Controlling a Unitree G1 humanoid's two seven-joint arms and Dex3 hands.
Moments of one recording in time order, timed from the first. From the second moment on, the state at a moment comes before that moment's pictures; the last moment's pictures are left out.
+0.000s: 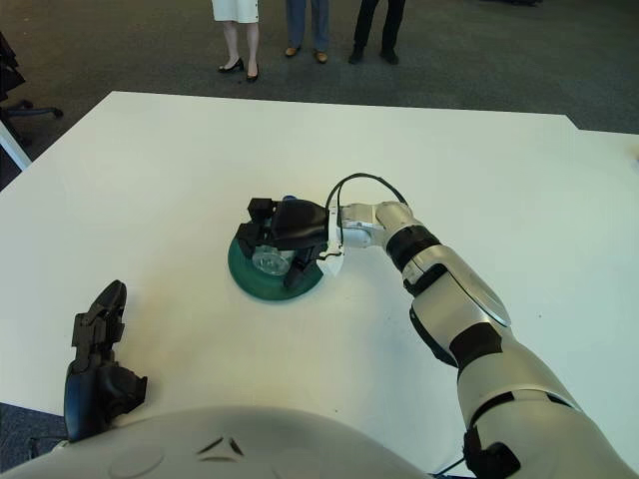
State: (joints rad) left arm 0.60 -0.02 0.13 0.32 0.11 -0.97 0.06; right arm -0.84 -0.34 0.71 0.89 -0.96 -1.21 -0.19
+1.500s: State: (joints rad) left arm 0.56 0.02 0.12 0.41 0.10 -1.05 0.06; right arm -0.82 -0.47 0.61 0.79 -0.90 -1.23 -0.22
